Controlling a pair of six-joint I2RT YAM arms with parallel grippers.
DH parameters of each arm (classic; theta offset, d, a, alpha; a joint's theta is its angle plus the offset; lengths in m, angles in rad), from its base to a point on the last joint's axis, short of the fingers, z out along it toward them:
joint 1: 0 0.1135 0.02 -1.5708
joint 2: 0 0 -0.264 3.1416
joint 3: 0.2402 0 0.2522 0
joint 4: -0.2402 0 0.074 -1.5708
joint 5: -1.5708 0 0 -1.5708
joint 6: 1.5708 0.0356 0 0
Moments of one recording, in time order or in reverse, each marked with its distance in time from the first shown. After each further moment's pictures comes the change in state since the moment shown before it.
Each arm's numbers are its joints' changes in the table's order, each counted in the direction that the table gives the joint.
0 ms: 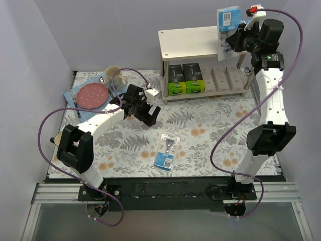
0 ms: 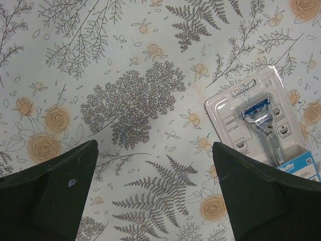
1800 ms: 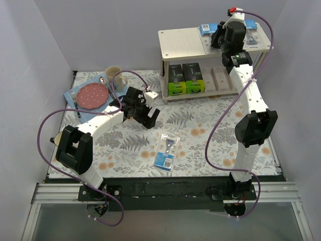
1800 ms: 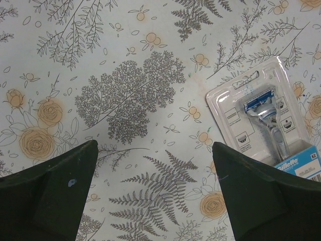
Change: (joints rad) left arm 0.000 -0.014 -0.047 0.017 0.001 0.000; right arm 0.216 0.210 0.074 0.155 -0.528 0.261
